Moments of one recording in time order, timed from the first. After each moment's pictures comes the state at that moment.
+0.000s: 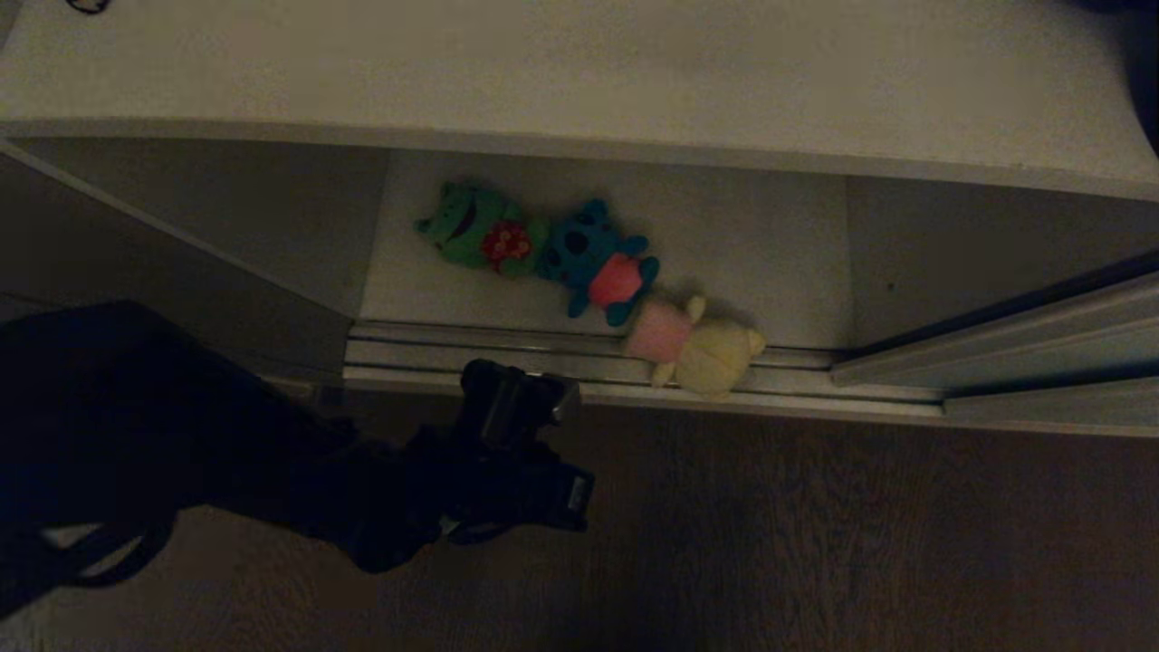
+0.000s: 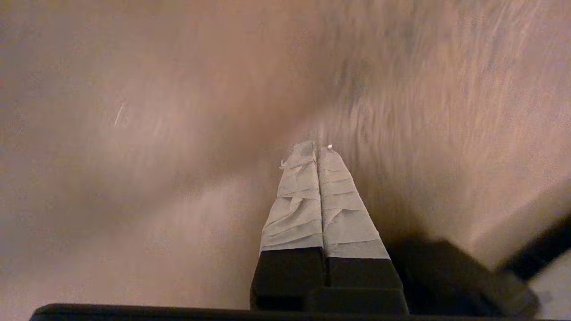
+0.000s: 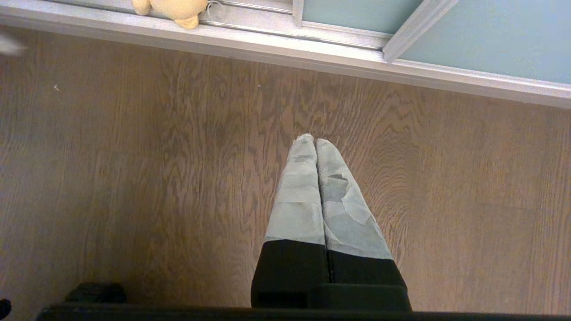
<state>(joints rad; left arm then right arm) -0.62 2.04 -0.99 -0.46 -0.04 -0.06 0.00 0.00 0.00 0.02 0.00 -0.01</state>
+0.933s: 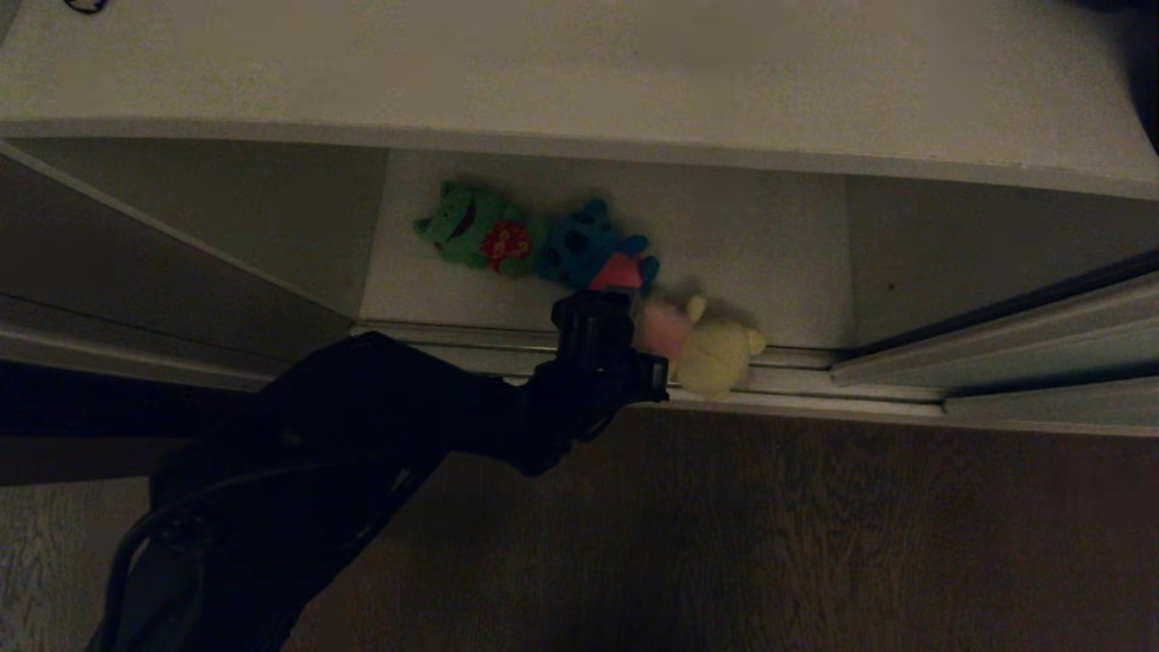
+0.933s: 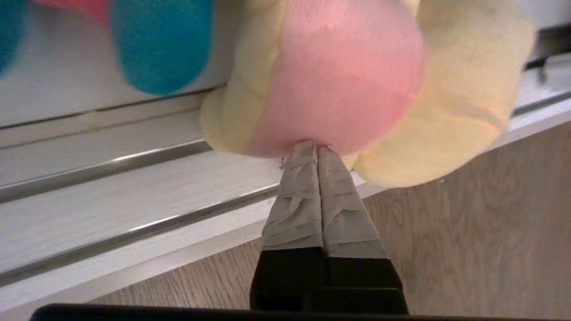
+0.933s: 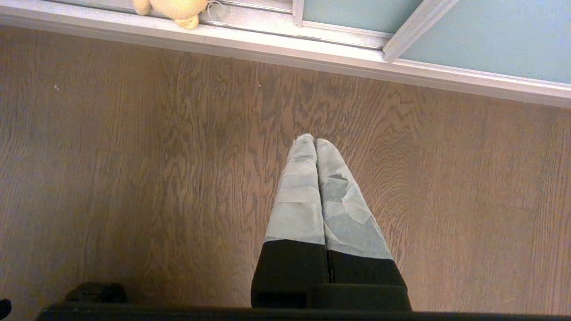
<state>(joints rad) -0.63 2.43 -1.69 -0.59 0.09 -0.08 0.00 0.00 0.00 0.02 0.00 -0.01</state>
